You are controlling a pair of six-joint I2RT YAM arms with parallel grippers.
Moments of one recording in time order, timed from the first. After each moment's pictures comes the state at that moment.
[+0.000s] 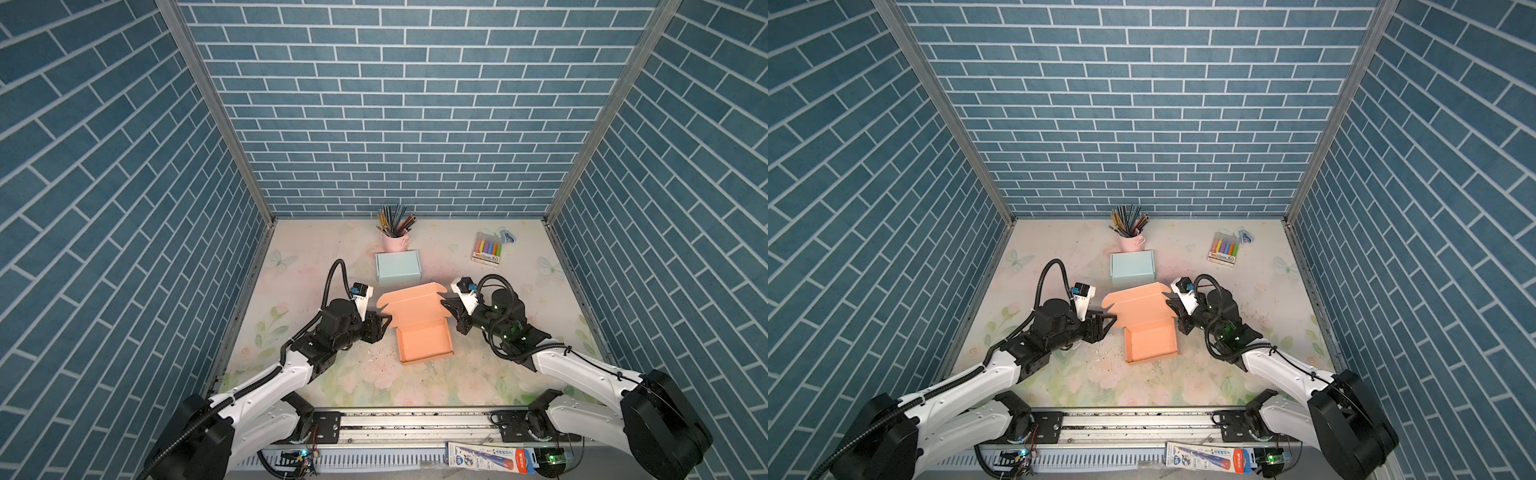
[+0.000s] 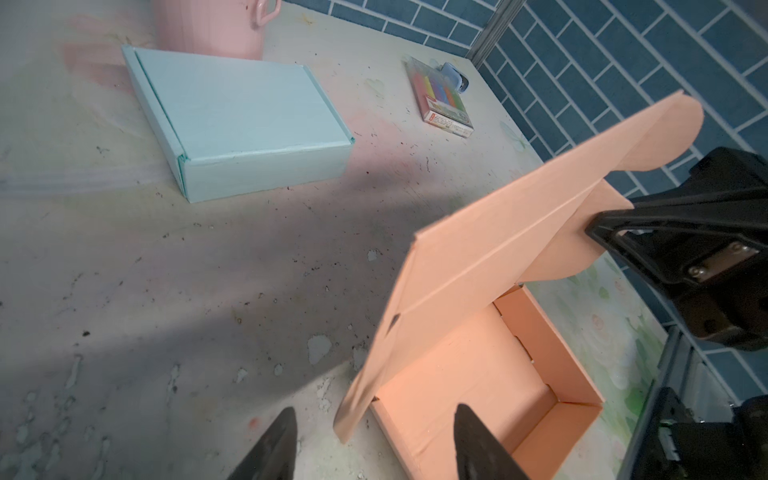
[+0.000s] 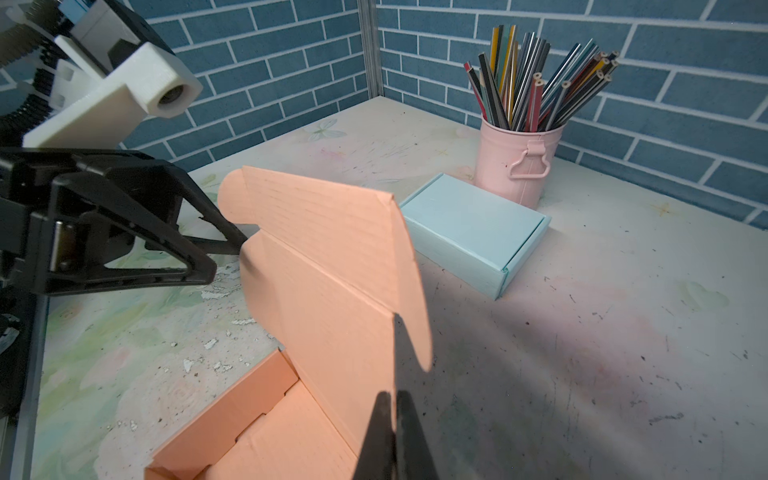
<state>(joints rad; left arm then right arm) -0.58 1.04 0.39 0.15 0.22 -0.43 0.62 1.13 0.44 0.36 -0.35 -0.05</state>
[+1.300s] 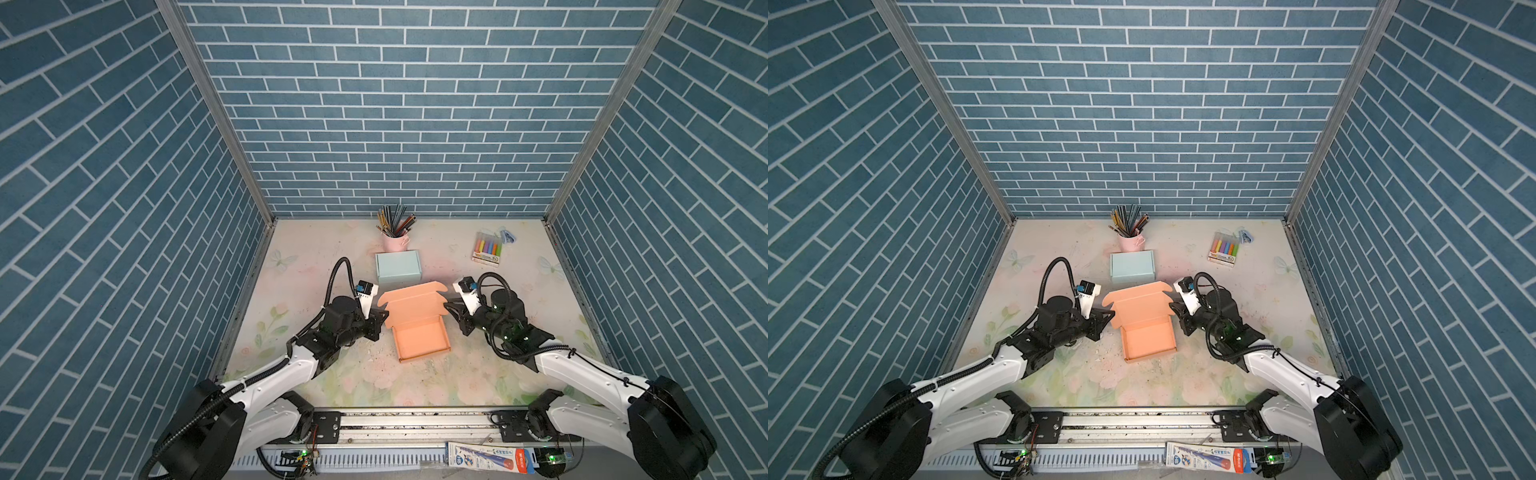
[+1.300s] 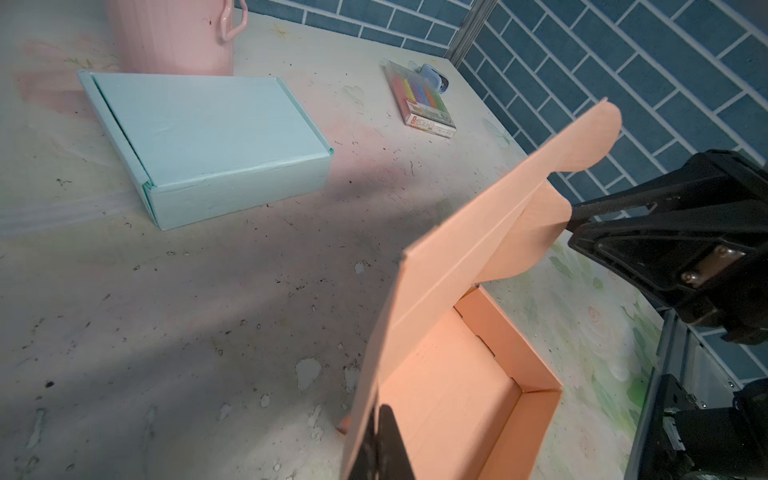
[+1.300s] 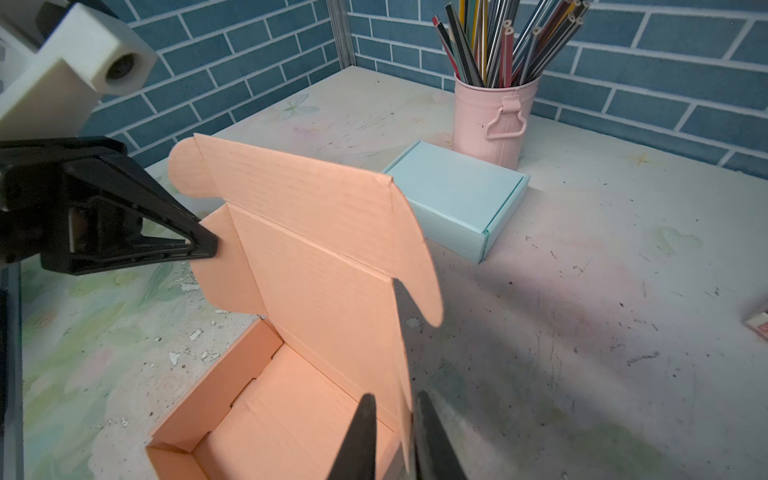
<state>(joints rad) -0.59 1.10 0.40 0.21 0.26 -0.37 0.63 1.11 0.46 0.23 -0.27 -0.01</state>
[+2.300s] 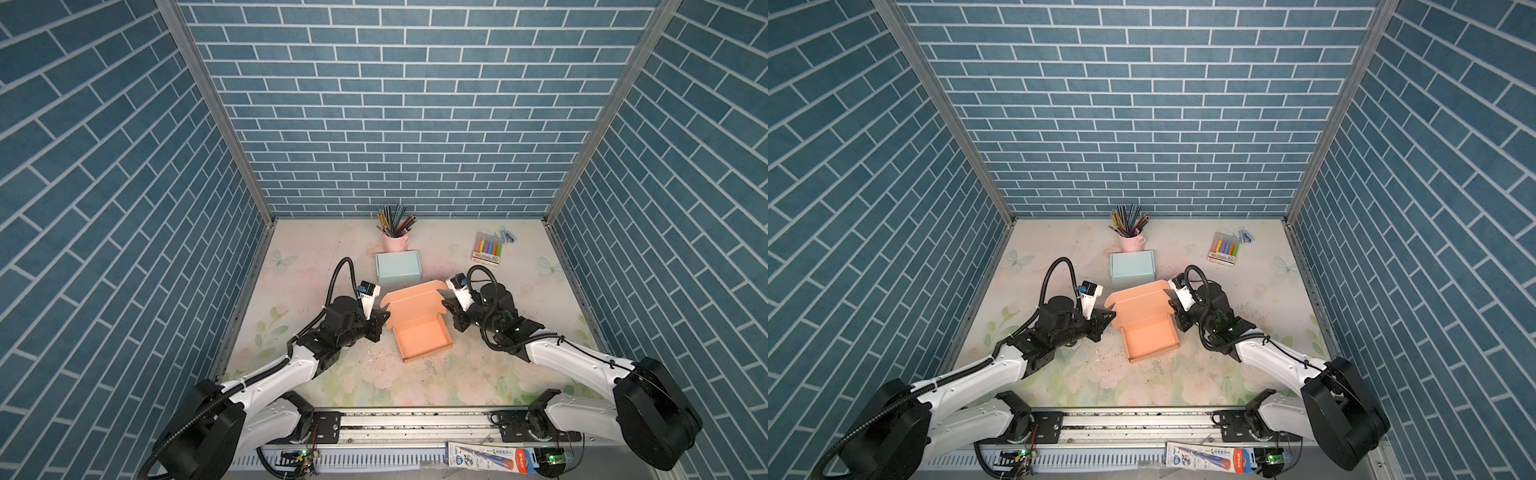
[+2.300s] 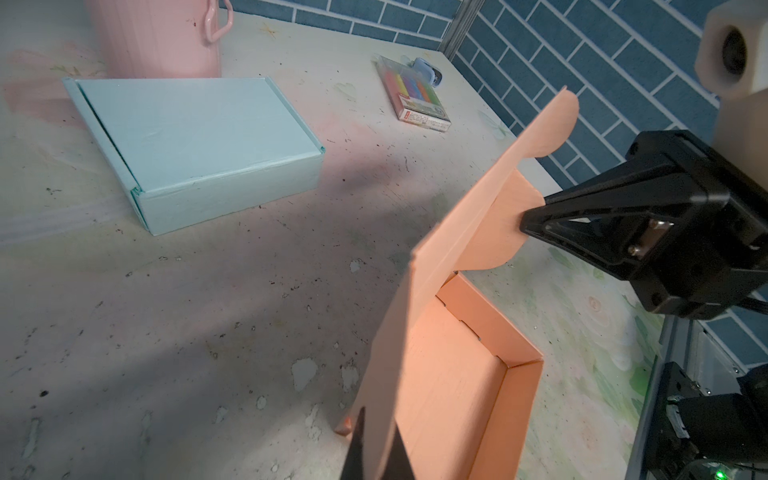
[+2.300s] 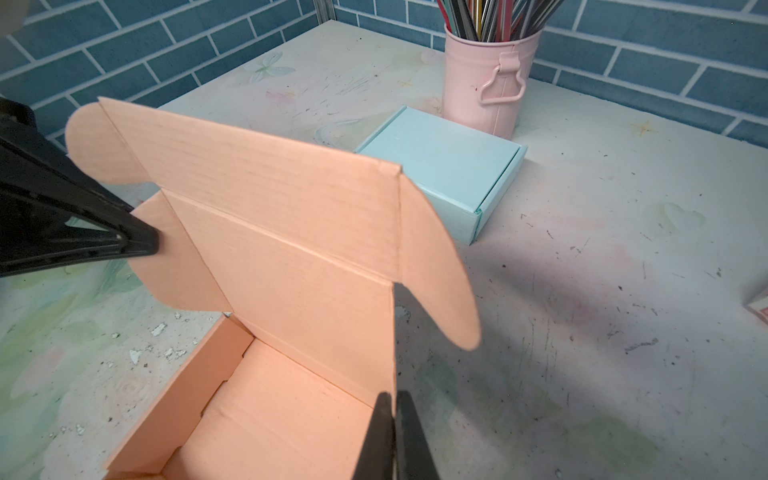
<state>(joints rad) -0.60 1.10 0.41 0.20 0.26 -0.35 0.64 1.21 0.53 0.18 -0.22 -0.03</state>
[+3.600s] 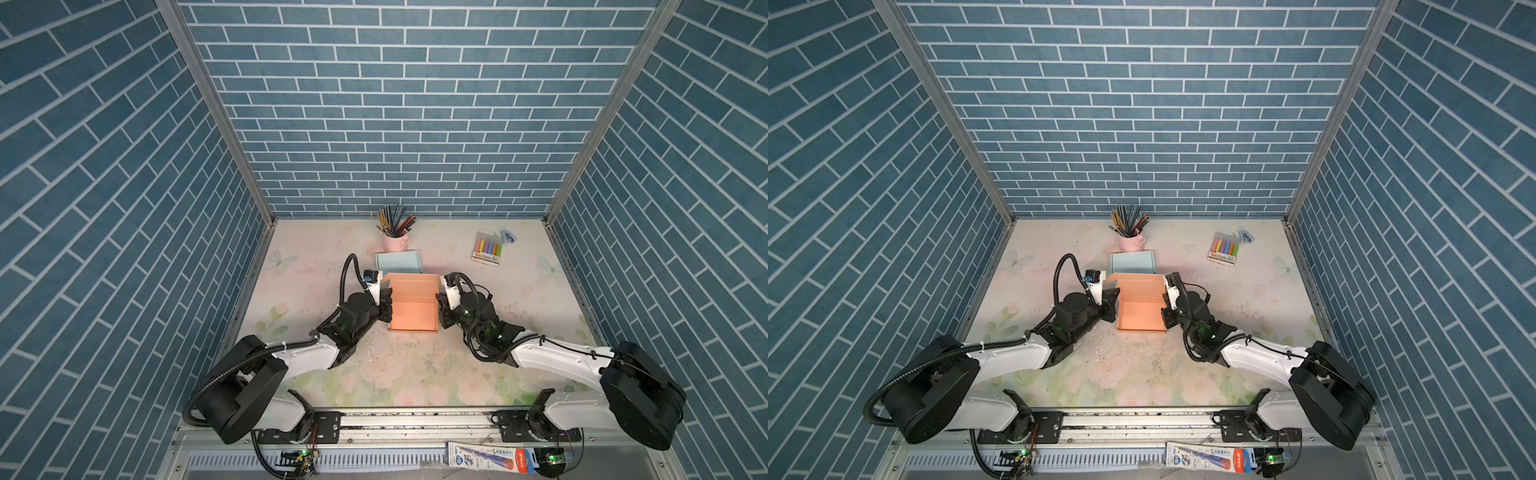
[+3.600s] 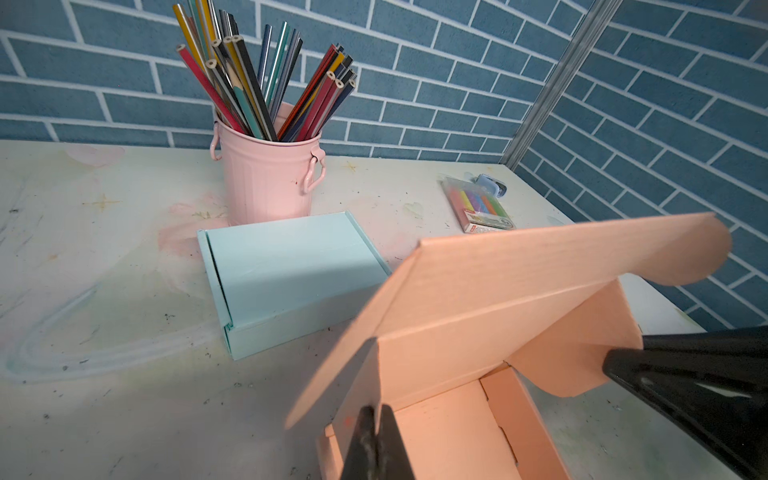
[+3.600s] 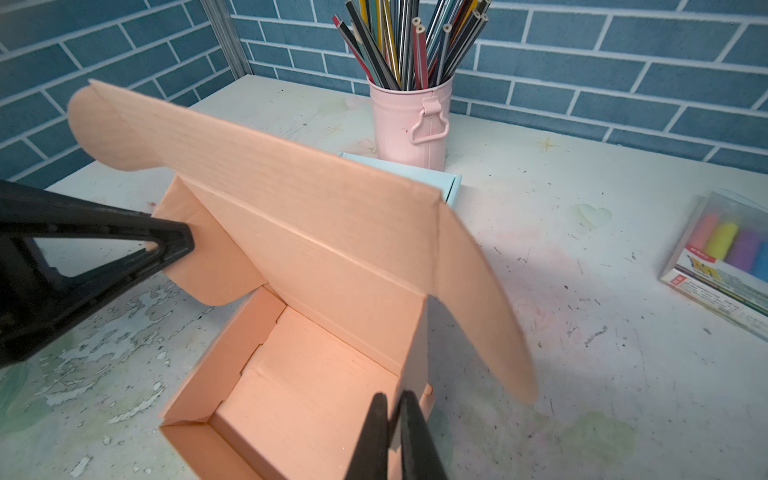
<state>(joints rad) -0.68 1.39 0.44 0.67 -0.11 -0.33 0.85 1.31 0.55 0.34 0.21 0.18</state>
